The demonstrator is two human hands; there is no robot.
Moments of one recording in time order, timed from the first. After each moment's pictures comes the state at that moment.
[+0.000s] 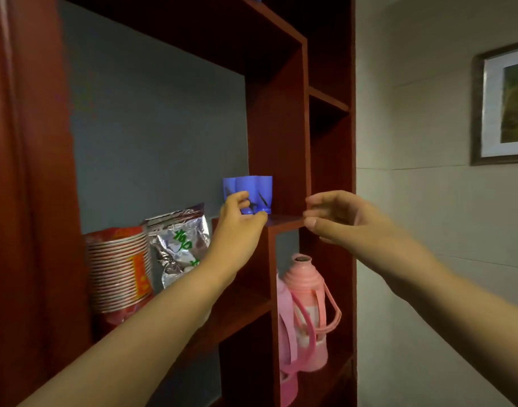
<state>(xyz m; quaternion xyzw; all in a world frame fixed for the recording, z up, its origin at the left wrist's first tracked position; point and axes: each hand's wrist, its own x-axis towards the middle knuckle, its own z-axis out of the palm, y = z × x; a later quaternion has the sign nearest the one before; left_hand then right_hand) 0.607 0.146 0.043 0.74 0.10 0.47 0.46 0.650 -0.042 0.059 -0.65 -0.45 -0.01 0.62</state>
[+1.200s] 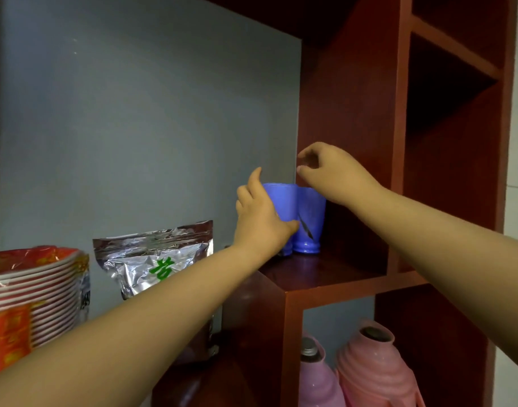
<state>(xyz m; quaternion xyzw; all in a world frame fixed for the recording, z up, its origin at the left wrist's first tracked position) 0.806 0.295 0.073 0.77 0.26 0.56 0.16 0.908 0.223 0.156 -0.65 -0.58 -0.25 0.42</state>
